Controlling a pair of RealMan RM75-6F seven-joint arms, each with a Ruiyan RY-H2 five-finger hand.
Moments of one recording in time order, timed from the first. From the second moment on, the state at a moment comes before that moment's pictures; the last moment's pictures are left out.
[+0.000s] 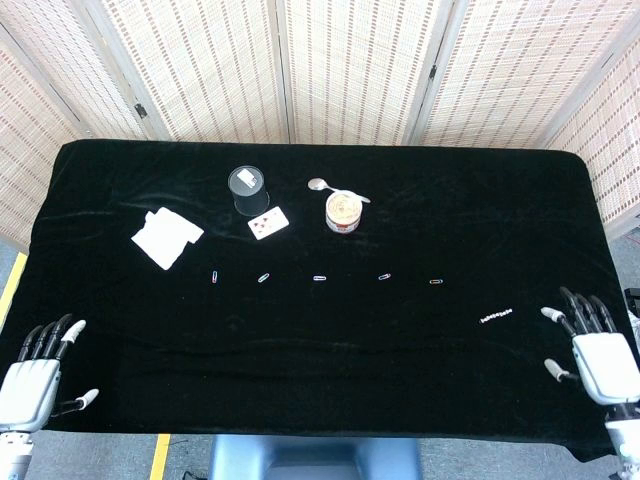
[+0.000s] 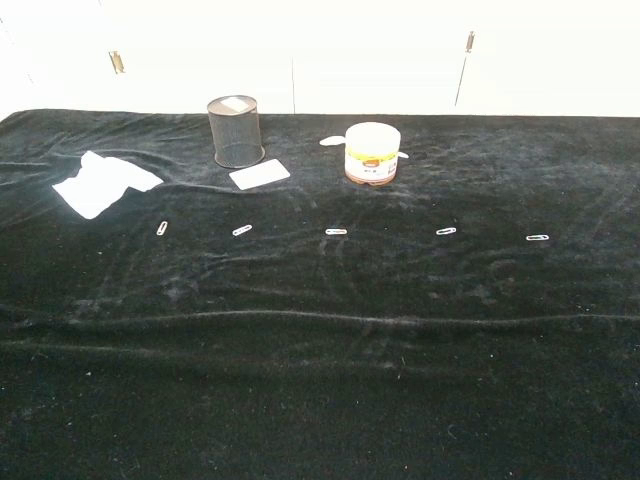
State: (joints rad) left arm -0.05 -1.14 0.02 -1.67 1.49 1.44 0.14; right arm 0.09 -1.19 0.01 -1.31 -1.56 1.44 0.06
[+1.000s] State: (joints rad) left arm -0.10 -1.12 -0.05 -1.65 1.30 1.34 0.10; right arm 0.40 -1.55 -0.04 -0.59 -1.65 1.13 0.37
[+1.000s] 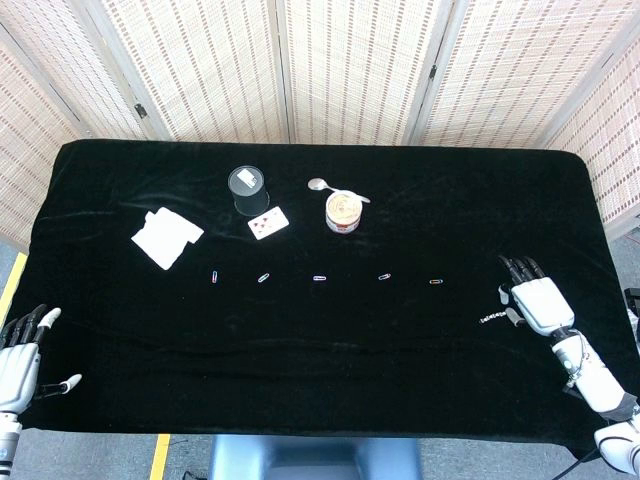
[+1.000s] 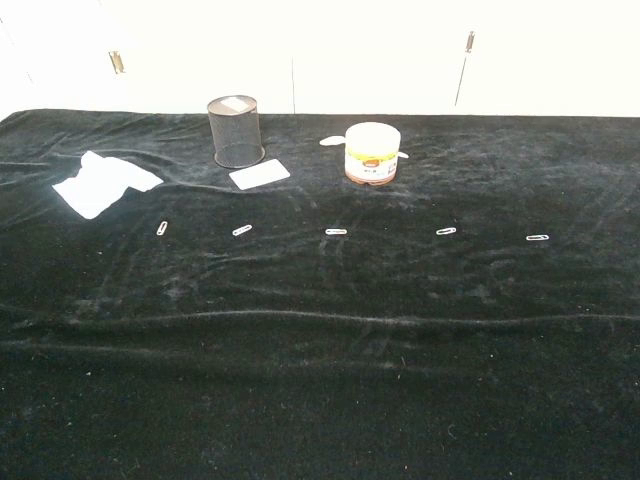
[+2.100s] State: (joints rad) left arm -0.09 -1.11 -0.05 -1.64 1.31 1.35 0.08; right arm 0.42 -1.56 -0.08 -0.62 -1.63 1.07 0.35
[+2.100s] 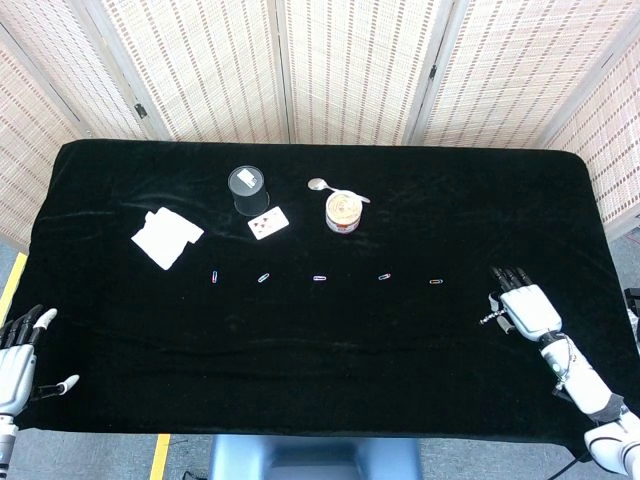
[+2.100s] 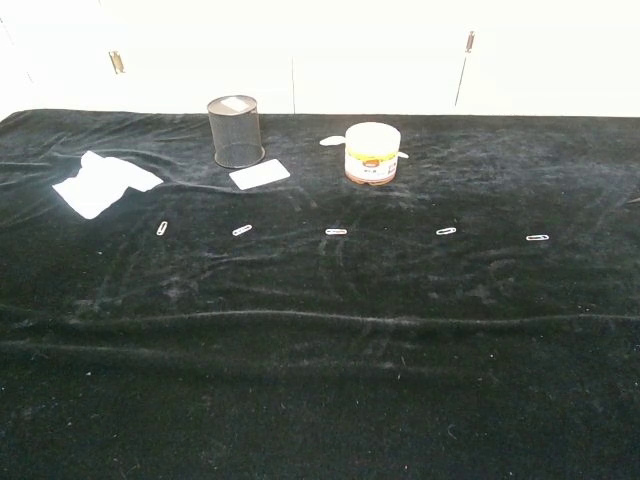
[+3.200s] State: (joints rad) left arm -0.09 -1.08 -0.05 -1.63 1.31 1.33 -0.01; right arm 0.53 -1.56 0.08 -0.78 -1.53 1.12 0.25
